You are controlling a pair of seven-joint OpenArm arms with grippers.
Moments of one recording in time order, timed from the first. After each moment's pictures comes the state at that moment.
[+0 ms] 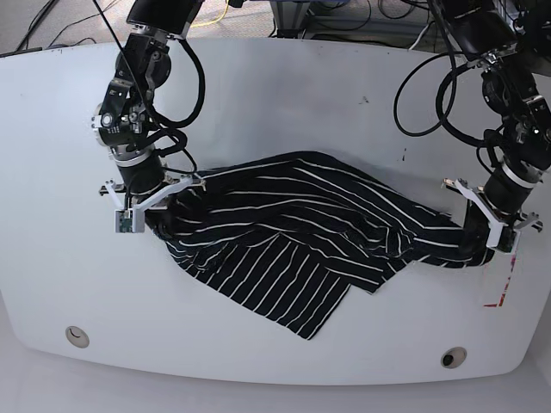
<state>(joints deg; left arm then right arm) -3.7 -13.7 -28.3 108.5 -20.6 -42.4 47.0 -3.6 -1.3 19.0 107.1 12.4 21.1 -39.2</state>
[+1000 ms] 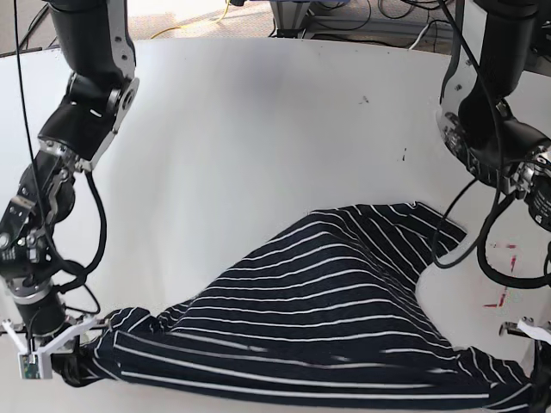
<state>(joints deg) -44.0 -13.8 -28.5 110.8 -21.1 -42.2 64.8 33.5 17.4 20.3 96.2 13.1 26.7 -49.5</state>
